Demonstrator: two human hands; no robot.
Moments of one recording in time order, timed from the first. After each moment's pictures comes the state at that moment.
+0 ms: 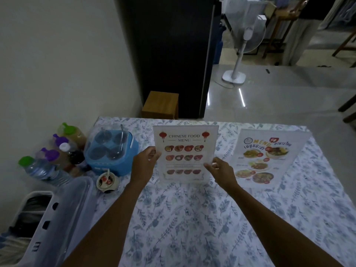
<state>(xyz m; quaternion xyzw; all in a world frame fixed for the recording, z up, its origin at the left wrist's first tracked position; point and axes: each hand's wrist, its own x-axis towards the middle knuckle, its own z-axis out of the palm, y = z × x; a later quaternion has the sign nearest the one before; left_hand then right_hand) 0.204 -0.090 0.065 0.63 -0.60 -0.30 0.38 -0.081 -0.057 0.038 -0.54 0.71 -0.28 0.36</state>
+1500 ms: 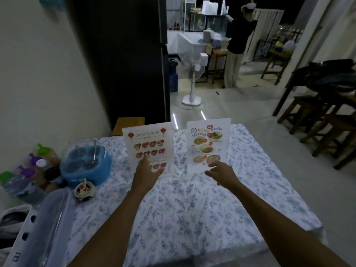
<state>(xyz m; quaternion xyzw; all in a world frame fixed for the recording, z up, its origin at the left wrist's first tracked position) 0.118 0.031 0.106 0.59 -0.66 -0.37 0.30 -0.168 0.114 0.121 -0.47 0.78 -0.25 0.32</state>
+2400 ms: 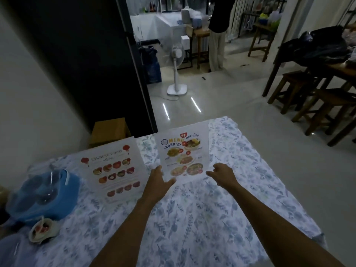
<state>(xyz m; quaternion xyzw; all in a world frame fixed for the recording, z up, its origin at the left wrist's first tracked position) -0.041 -0.024 0.064 0.58 -0.70 -0.40 0.15 -0.291 0.048 0.058 -0.38 0.82 -0.26 0.34</state>
